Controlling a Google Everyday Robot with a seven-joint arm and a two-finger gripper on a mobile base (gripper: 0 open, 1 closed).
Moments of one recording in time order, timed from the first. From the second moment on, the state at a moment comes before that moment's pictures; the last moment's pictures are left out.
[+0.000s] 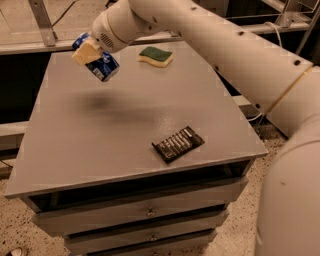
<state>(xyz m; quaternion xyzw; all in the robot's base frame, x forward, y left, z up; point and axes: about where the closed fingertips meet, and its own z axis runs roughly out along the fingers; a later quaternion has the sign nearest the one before) 0.686 0.176 0.967 -0.54 0.68 0.21 0.44</state>
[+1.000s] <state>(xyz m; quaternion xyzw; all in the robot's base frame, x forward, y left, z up) 0.675 0.096 0.956 -0.51 0.55 0.34 0.57</state>
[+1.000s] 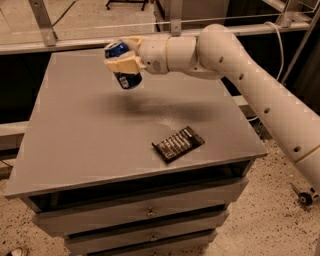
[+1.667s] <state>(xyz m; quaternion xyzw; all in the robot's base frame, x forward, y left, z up) 0.665 0.087 0.933 -0.54 0.48 0.36 0.59</state>
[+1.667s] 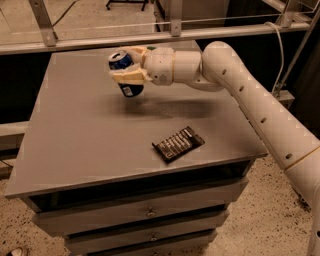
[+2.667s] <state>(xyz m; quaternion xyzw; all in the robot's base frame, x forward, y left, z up) 0.654 0.075 0.901 -0.53 0.49 0.39 0.58</state>
